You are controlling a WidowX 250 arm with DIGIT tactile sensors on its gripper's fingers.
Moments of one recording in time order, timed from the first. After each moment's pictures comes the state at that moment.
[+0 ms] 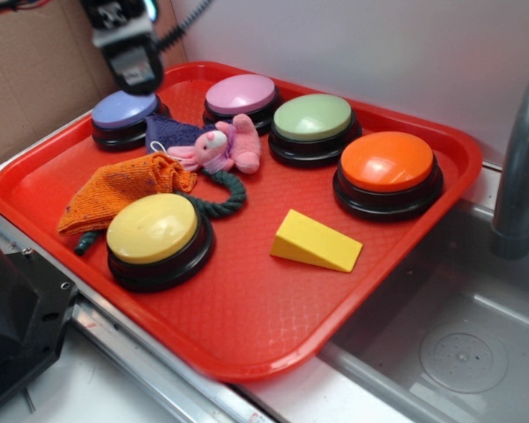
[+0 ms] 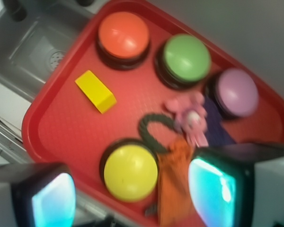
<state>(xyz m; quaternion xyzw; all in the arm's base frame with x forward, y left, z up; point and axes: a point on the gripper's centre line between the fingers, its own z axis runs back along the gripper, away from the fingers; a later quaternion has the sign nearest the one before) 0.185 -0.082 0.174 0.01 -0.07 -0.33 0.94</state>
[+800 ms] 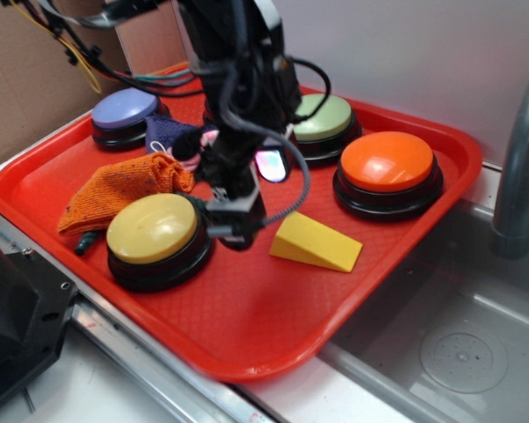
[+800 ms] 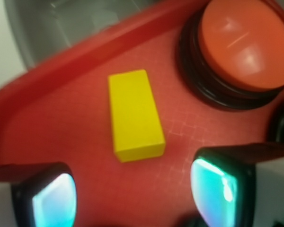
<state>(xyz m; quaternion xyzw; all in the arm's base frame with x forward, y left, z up) 0.216 -0.115 0.051 -0.05 -0.06 -0.52 0.85</state>
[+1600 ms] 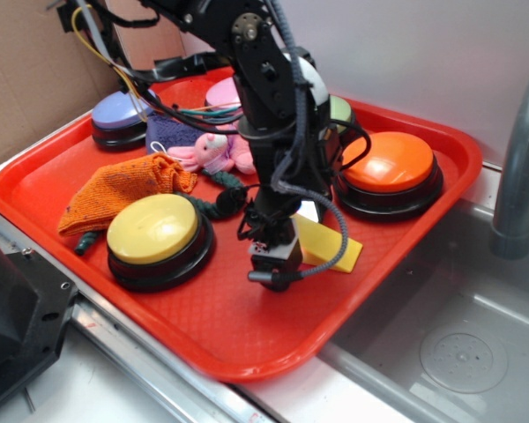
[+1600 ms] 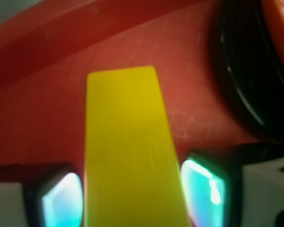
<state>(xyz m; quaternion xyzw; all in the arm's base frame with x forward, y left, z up) 0.225 -0.134 0.018 -0.03 -0.06 -0.55 0.83</state>
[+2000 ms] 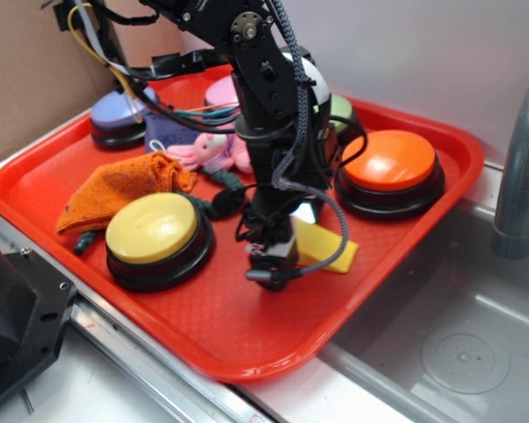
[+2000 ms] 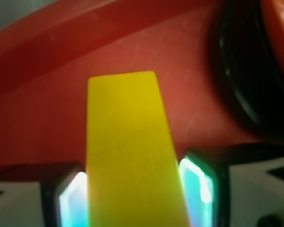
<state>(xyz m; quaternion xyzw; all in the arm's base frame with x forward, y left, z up) 0.214 -0.127 0.023 -0.04 -0.03 -0.51 0.86</state>
